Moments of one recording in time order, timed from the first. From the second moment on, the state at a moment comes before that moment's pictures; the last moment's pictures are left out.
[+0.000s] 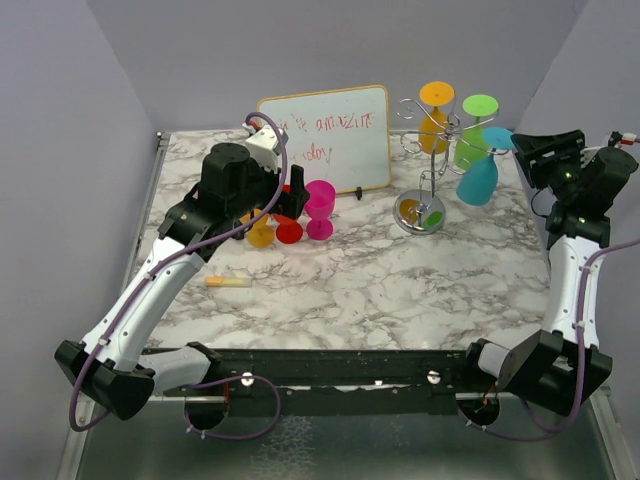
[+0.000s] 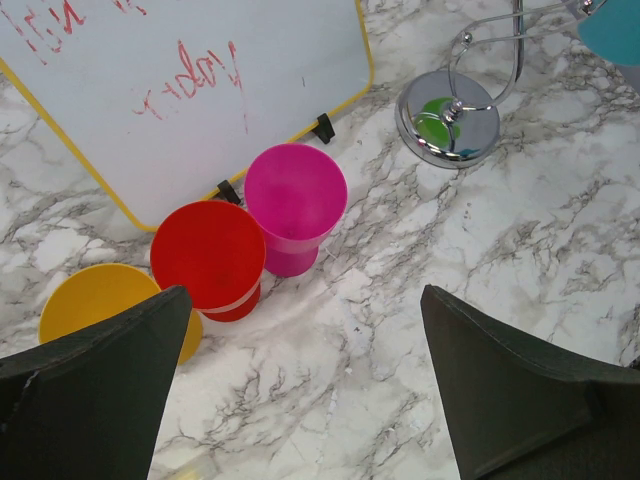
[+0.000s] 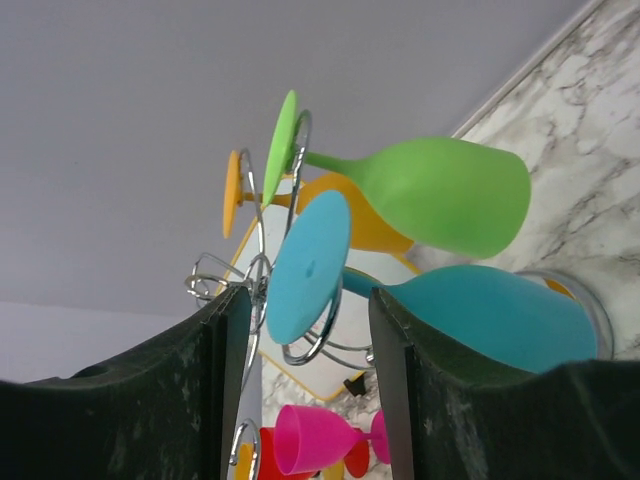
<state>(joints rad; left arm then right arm) -0.51 1.18 1.34 -0.54 0.09 -0.12 -0.45 1.18 1.14 -0.10 -0.49 0.96</state>
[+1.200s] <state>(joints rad) -0.51 1.18 1.34 -0.54 0.09 -0.13 -0.45 1.28 1.10 0.10 -0.54 1.11</state>
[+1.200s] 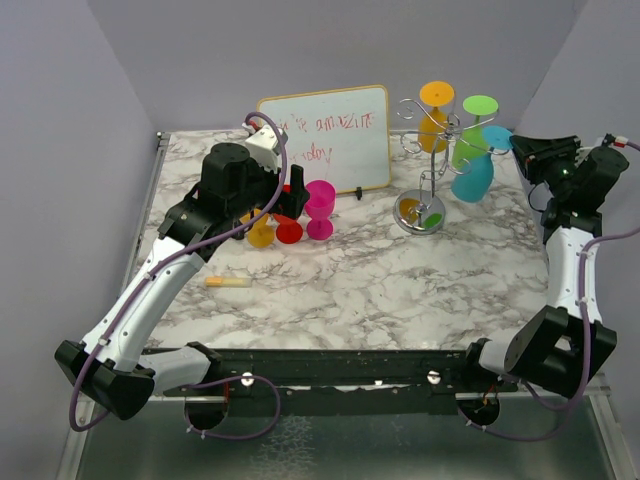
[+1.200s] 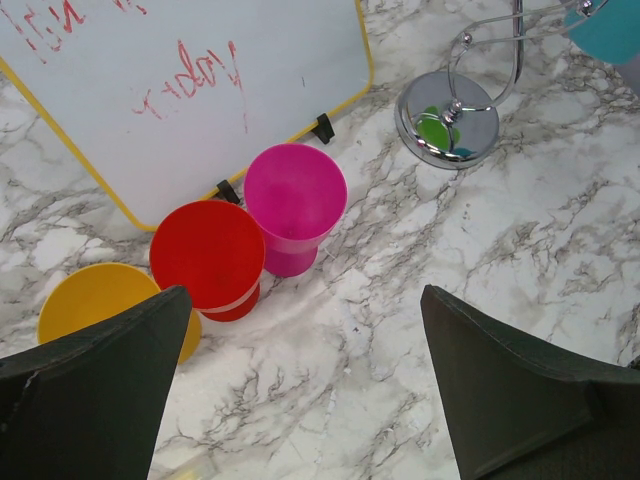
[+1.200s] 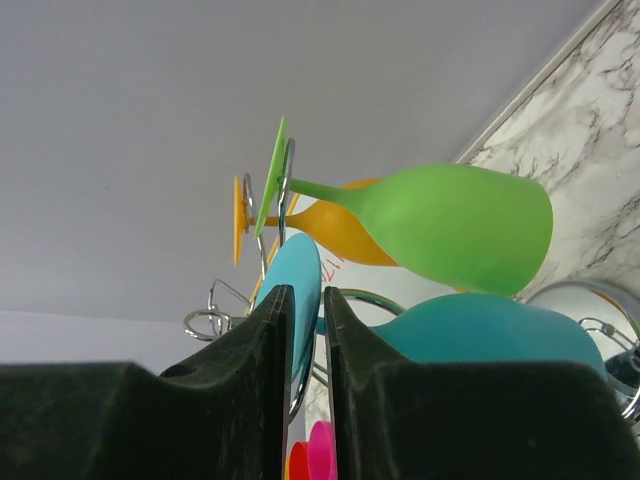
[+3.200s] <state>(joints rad) -0.51 1.20 1.34 -0.54 0.12 -0.13 -0.45 1.16 1.05 0.03 -0.62 1.22</state>
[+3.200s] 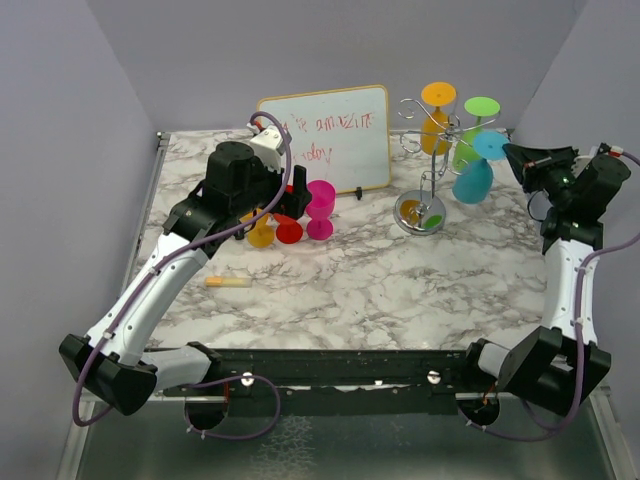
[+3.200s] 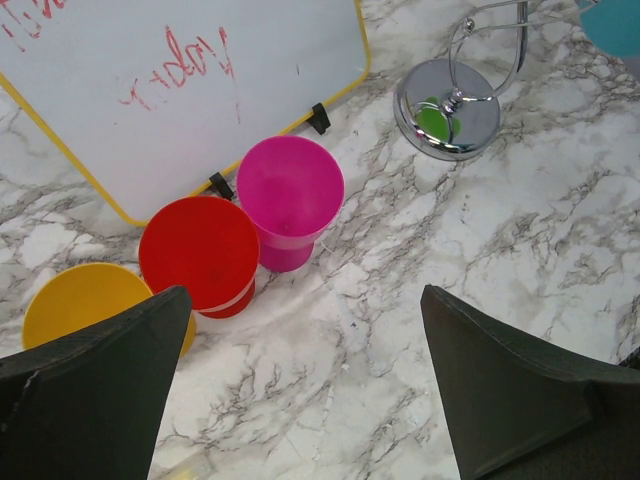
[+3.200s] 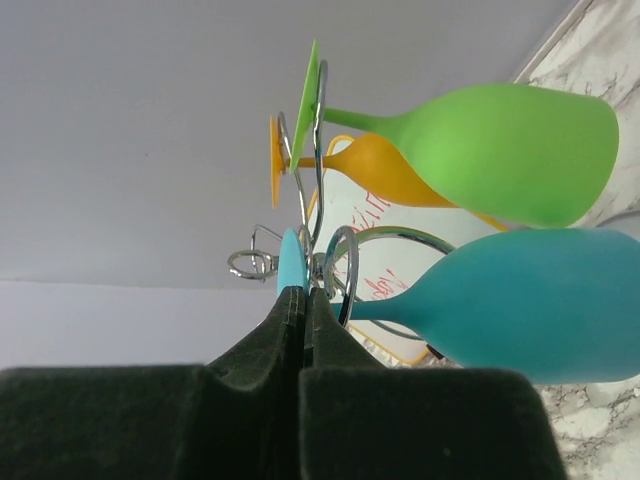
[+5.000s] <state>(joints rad) -0.51 1.20 1.34 -0.54 0.13 -0.14 -0.45 1.15 1.01 0.15 -0.34 1.34</state>
